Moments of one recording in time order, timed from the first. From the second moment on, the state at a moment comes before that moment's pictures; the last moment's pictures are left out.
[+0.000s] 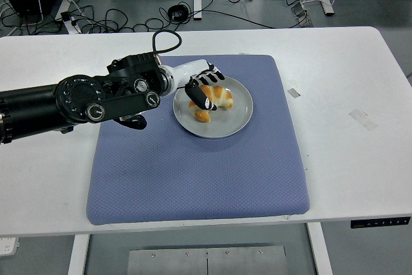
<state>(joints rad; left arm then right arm) -1.36 0.13 0.16 -1.01 0.64 0.14 0.27 -0.10 0.00 0.05 0.12 -0.10 -0.11 0.25</state>
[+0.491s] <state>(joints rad) -1.36 0.13 0.17 -1.01 0.64 0.15 0.27 -0.10 0.00 0.06 0.12 -0.10 -0.11 0.25</state>
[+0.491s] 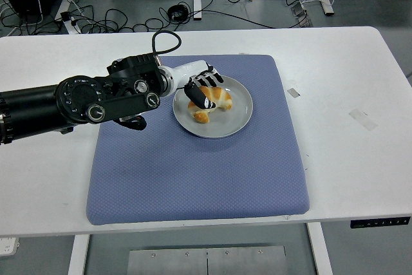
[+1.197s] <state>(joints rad) -1.36 0.14 0.19 -1.00 0.64 0.14 0.27 -0.10 0.00 0.06 0.12 -0.10 -0.11 0.25</state>
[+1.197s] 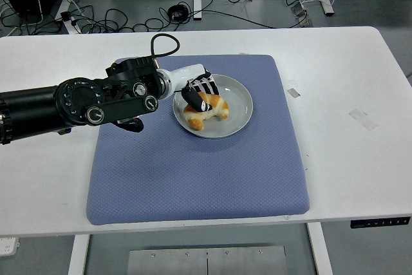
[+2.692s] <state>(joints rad) -1.31 0.23 0.01 -0.57 0.85 -0.20 0.14 -0.10 0.00 0.06 0.12 -0.10 -0.11 0.25</state>
